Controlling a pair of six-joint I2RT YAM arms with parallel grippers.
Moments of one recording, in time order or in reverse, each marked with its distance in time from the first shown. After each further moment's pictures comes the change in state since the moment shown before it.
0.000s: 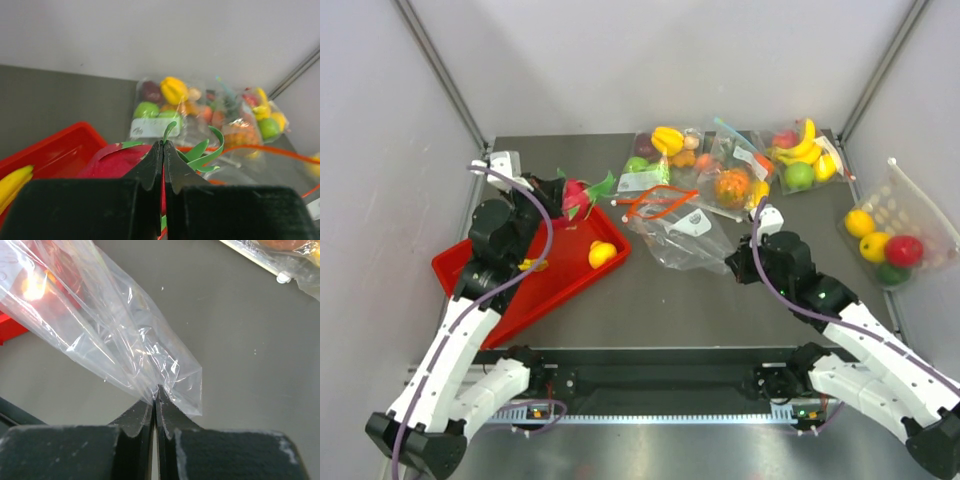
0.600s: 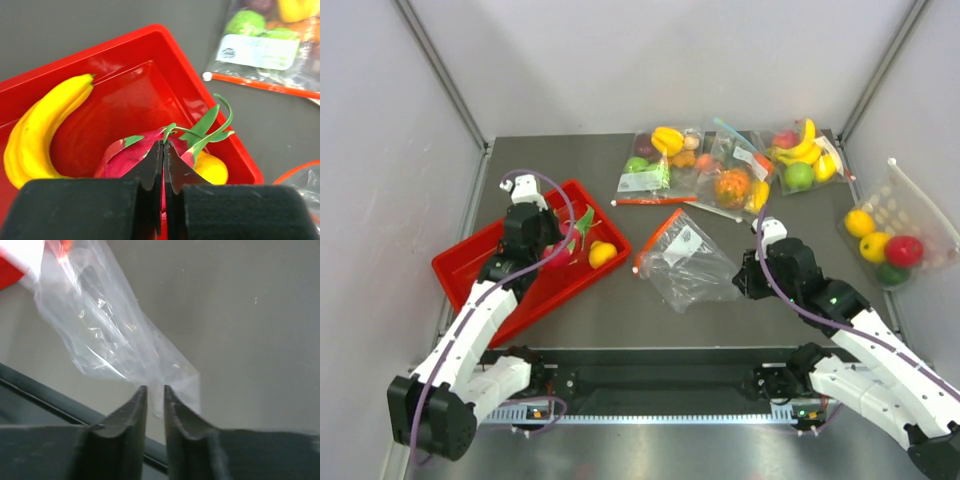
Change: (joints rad) left arm 0.083 0.098 -0.193 -0.169 -0.127 0.048; right arm 0.000 -0.069 0.052 -0.272 -0.036 0.006
